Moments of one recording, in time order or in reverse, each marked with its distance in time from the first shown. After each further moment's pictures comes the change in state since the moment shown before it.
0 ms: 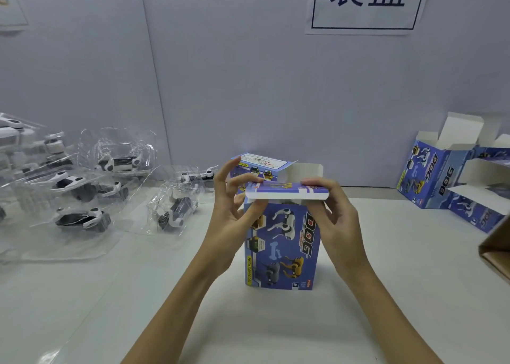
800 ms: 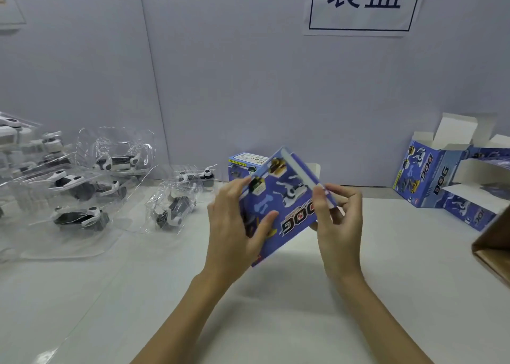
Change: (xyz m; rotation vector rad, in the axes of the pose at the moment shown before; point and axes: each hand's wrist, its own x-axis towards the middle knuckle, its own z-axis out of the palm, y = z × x) left_hand -0.018 -0.023 0.007 0.762 0.196 0.350; right_hand -0.010 0.007 0.011 0.128 0.294 0.067
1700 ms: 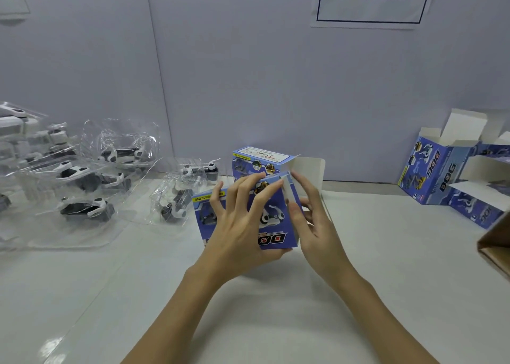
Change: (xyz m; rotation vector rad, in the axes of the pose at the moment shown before) left_hand -0.001 -0.007 -0.011 0.447 -0.232 0.271; right_hand -0.011 0.009 0.008 -0.129 -0.452 0.069
